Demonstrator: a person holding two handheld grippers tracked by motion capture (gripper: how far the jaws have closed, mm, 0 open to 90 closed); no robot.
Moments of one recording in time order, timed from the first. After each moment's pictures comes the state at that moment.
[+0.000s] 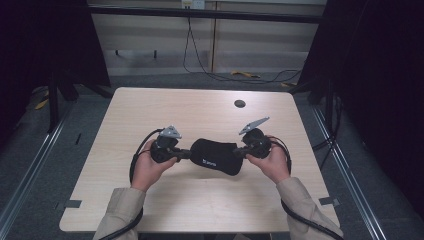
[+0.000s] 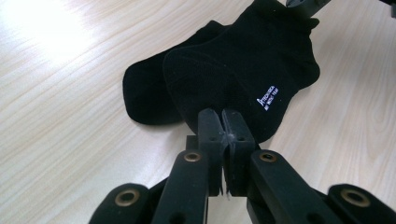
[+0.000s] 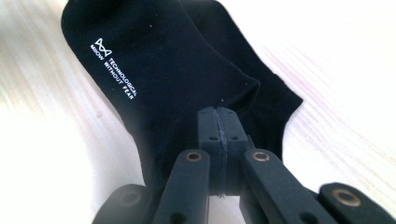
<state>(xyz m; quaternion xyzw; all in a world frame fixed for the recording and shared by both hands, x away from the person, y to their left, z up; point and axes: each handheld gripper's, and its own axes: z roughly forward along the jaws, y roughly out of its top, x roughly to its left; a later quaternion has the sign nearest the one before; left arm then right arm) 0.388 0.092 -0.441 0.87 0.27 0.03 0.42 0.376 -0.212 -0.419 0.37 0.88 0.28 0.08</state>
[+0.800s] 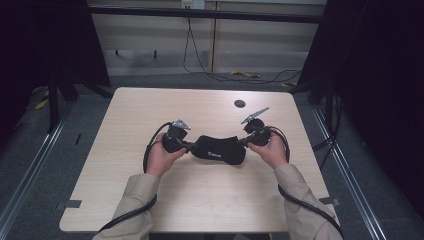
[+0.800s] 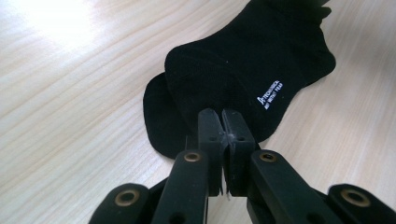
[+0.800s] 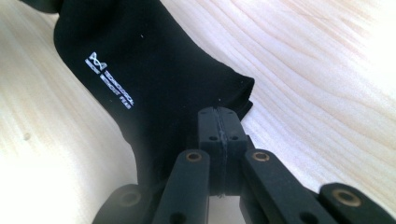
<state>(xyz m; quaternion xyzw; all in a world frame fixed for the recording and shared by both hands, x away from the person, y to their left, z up) 0.429 0.064 -0.464 0.87 0.30 0.02 0.39 0.422 -0.228 -0.435 0.40 0.87 0.26 0.08</state>
